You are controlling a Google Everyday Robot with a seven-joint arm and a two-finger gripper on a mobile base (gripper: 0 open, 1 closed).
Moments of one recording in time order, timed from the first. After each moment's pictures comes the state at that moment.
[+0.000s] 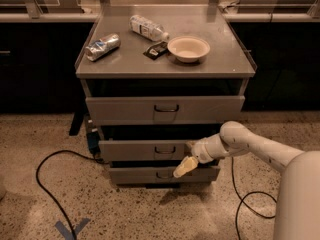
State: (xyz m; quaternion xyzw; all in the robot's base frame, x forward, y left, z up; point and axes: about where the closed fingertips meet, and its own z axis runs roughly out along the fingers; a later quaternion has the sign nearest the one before) arm 0.628 -0.094 0.452 -0.48 0.78 0.29 0.27
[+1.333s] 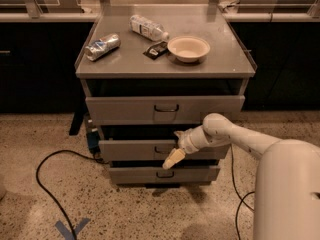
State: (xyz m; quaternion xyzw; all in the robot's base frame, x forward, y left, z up) arm 0.673 -0.059 0.453 -0.54 0.75 0.24 0.29
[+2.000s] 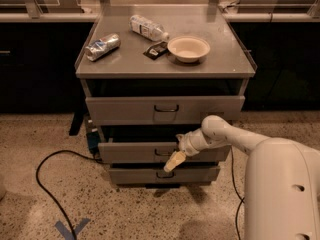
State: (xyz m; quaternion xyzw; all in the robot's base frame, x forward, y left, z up) arm 0.675 -0.061 0.422 -0.53 0.77 0.24 0.26
